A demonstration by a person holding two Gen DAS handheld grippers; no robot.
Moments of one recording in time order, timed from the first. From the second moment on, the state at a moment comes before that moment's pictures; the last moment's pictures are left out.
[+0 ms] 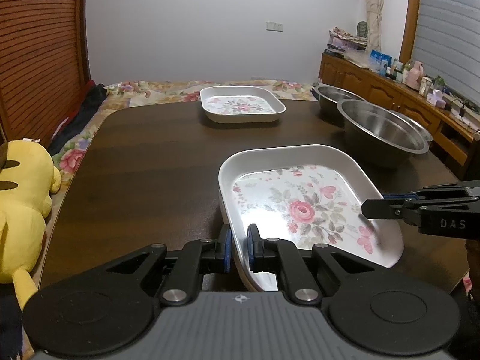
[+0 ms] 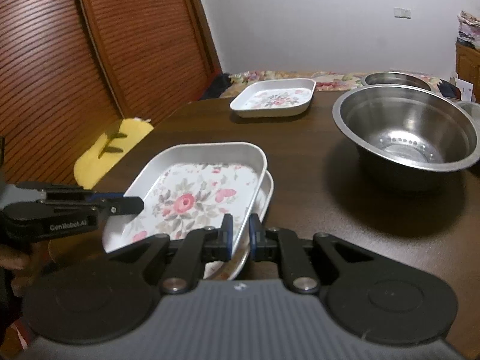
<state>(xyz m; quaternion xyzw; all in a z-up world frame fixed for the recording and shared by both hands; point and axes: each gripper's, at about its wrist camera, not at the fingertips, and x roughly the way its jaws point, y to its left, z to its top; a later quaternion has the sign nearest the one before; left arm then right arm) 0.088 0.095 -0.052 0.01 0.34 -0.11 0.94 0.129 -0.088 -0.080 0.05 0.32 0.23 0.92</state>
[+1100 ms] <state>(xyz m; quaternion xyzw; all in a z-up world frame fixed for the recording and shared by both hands) 0.090 0.098 -0.052 0.00 0.32 -0.11 0.94 0.128 -0.098 -0.075 0.06 0.29 0.22 0.93</state>
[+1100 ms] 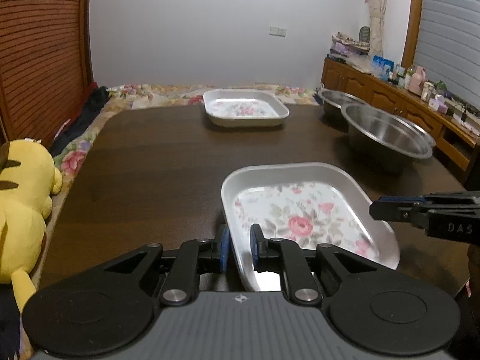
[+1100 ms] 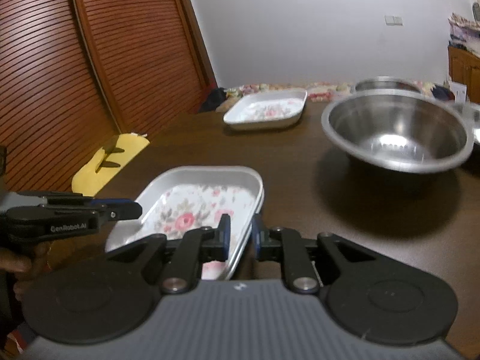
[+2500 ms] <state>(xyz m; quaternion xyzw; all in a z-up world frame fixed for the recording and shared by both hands) 0.294 0.100 -0.026 0.01 0.33 -0.12 0.94 0.362 -0.086 -0.043 -0.01 0.41 0.23 0.88</state>
